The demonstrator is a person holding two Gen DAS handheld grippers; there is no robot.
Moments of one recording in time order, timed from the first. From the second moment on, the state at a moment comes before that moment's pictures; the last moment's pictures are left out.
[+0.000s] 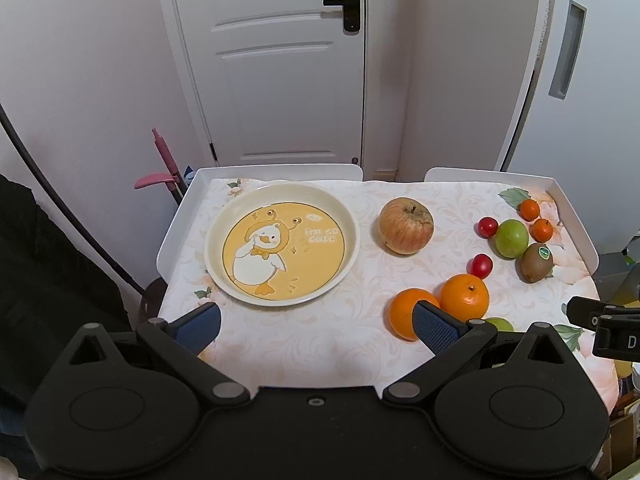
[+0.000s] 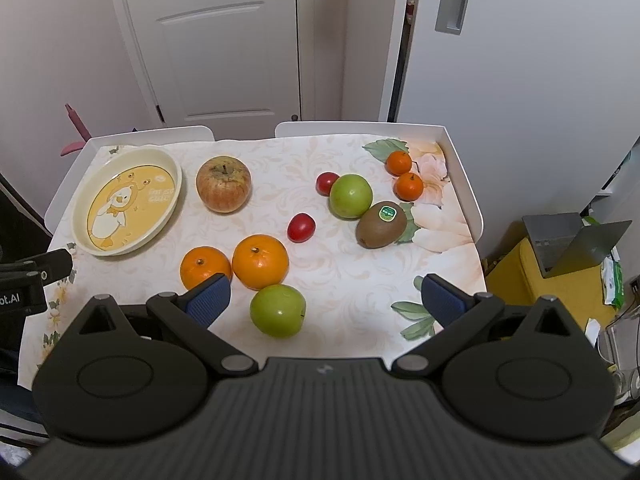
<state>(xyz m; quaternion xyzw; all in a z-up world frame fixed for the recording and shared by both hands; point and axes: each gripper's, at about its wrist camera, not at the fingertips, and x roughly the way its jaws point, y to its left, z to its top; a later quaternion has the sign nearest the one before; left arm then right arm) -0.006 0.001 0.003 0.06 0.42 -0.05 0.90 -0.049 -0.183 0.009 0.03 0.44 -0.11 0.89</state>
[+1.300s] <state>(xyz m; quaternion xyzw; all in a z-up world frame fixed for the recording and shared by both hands) 0.002 -0.013 -0.014 0.10 0.43 -0.08 0.89 -0.051 -0.195 -0.018 0.04 0.47 -0.10 0.88</state>
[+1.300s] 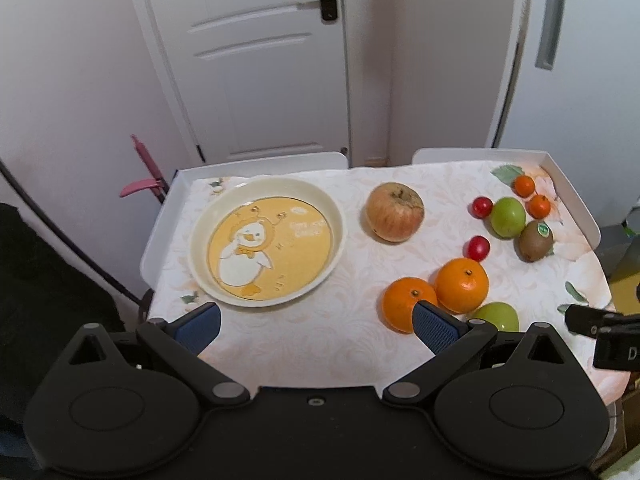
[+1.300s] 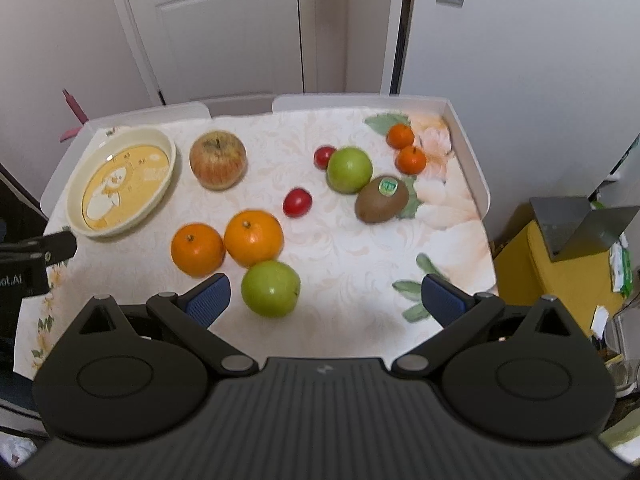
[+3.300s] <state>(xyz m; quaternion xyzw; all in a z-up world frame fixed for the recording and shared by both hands) 0.069 -0.081 -0.144 0.20 0.48 -0.26 0.81 -0.008 -0.181 -0.143 0.00 0.48 0.05 0.87</state>
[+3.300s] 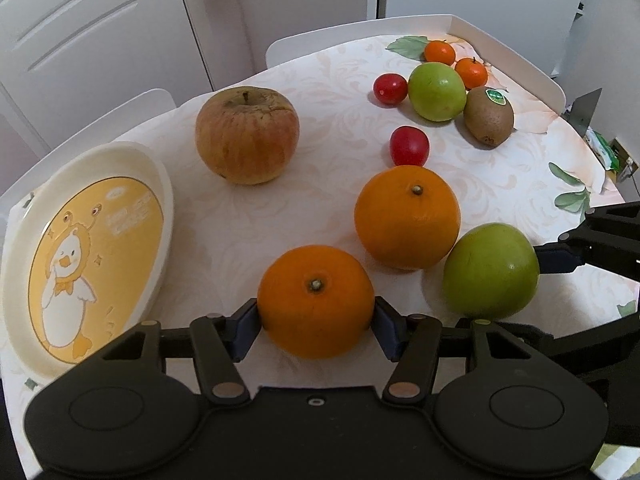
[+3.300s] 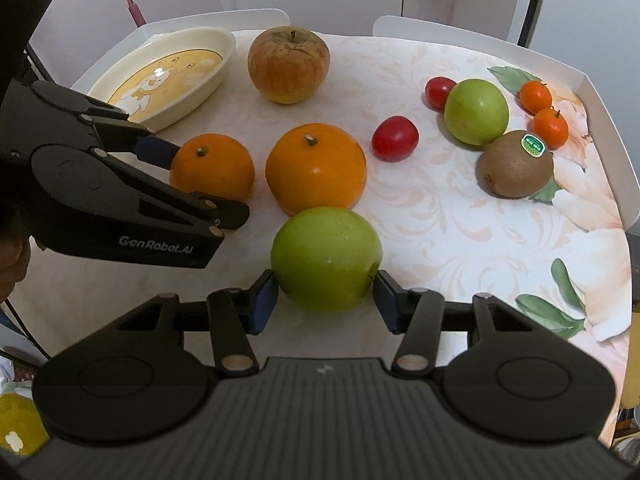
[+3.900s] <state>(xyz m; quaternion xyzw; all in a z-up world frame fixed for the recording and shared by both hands) 0.048 -0.063 -0.126 0.17 0.47 -0.21 0.84 -0.019 -0.182 -0.135 -0.01 0.47 0.07 0.88</state>
